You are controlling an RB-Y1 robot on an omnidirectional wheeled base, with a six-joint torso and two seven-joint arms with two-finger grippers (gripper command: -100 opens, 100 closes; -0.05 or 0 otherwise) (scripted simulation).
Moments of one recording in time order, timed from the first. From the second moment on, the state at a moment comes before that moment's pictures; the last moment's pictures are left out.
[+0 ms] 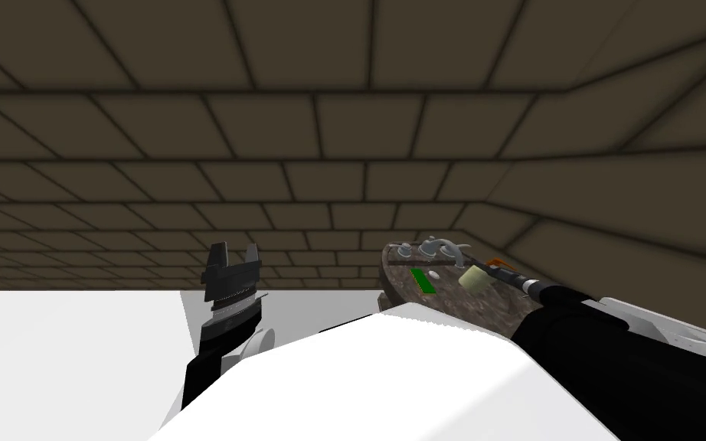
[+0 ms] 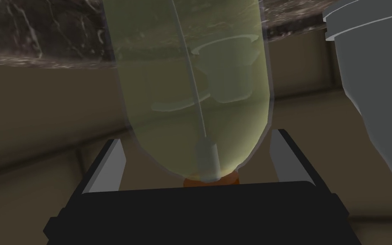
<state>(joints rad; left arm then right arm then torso) 0.51 0.04 -0.03 -2.22 0.09 -0.60 -0.01 0.84 -1.14 -0.29 -1.17 -0.06 -0.38 0.12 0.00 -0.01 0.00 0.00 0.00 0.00</state>
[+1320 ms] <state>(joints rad) 0.51 0.04 -0.03 -2.22 0.09 -0.60 -0.01 0.88 -1.13 -0.30 -0.93 -0.09 -0.70 0.15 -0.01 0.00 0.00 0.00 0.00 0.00</state>
